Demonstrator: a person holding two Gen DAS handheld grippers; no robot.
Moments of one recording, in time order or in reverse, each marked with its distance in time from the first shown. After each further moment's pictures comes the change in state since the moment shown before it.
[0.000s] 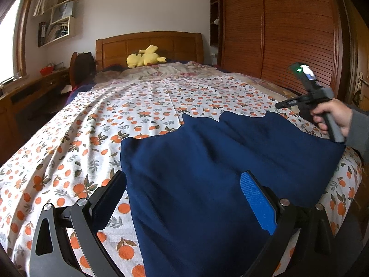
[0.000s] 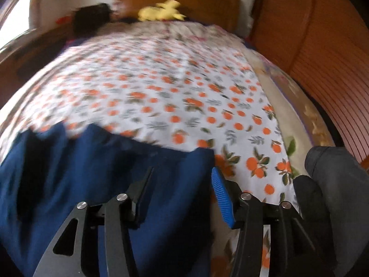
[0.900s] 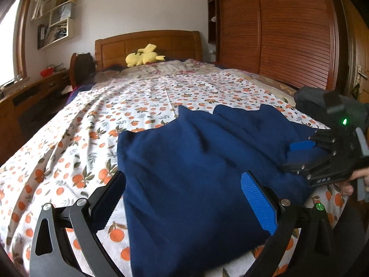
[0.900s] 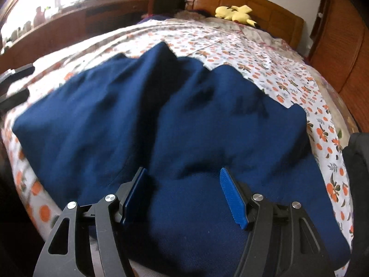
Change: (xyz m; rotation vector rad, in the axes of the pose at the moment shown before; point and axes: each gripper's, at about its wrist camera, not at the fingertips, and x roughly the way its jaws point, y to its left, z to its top) left arm -0.015 -0.018 -0.019 0.009 0.015 0.016; right arm -0.057 0.137 -0.131 -0.255 0.009 0.215
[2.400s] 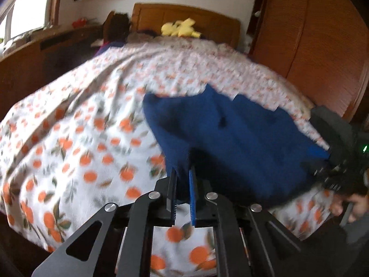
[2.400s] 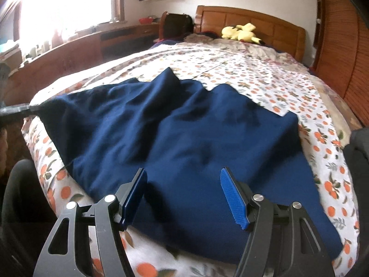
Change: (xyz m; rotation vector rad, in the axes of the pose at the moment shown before) left arm -0.041 0.007 -0.003 -0.263 0.142 0.070; right arm -0.053 -0.038 -0.026 0.044 -0.163 0.120
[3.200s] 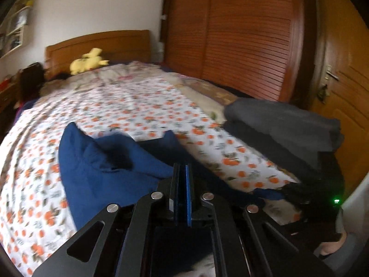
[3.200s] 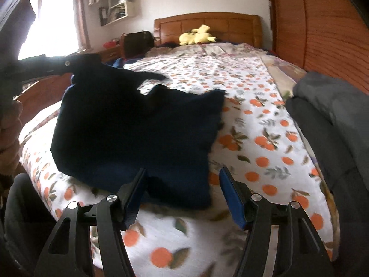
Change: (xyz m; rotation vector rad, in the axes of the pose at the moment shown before) left arm 0.055 -0.298 0.058 0.350 -0.075 -0.335; right arm -0.069 -0.114 -0.071 0.220 -0.072 -0.081
